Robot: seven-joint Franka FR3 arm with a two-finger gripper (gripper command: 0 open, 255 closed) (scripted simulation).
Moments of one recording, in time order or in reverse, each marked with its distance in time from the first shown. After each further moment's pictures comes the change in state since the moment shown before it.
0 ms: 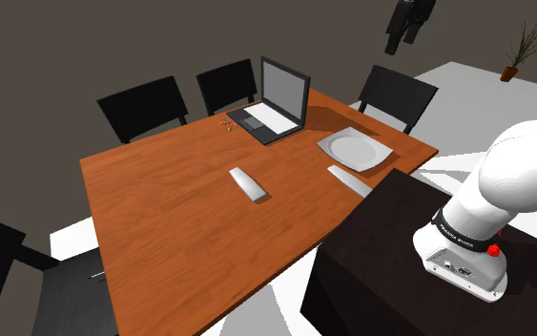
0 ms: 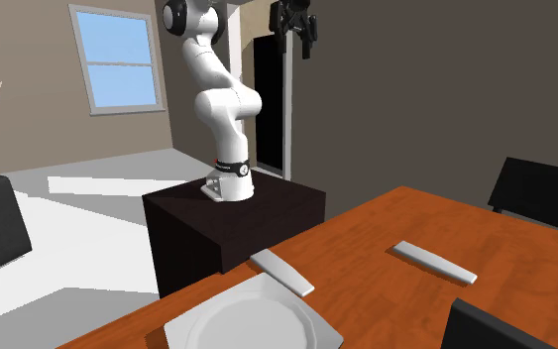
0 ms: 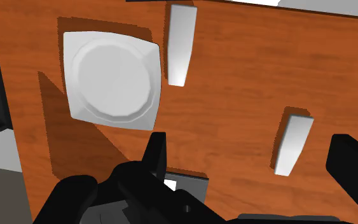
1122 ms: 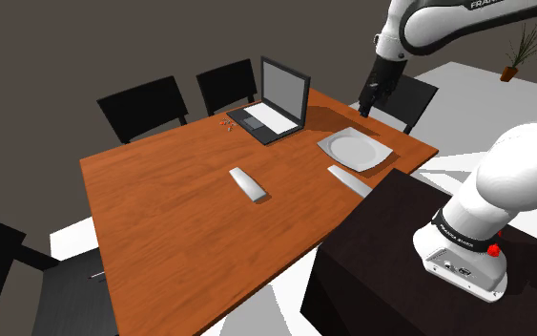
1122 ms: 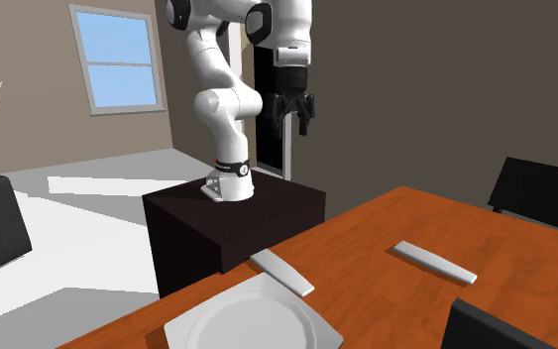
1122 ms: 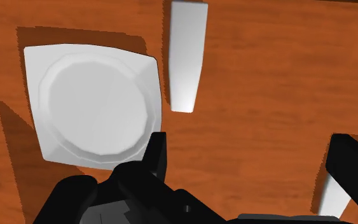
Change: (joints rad) arm -0.046 0.127 -0.108 -0.401 -0.052 0.493 -0.018
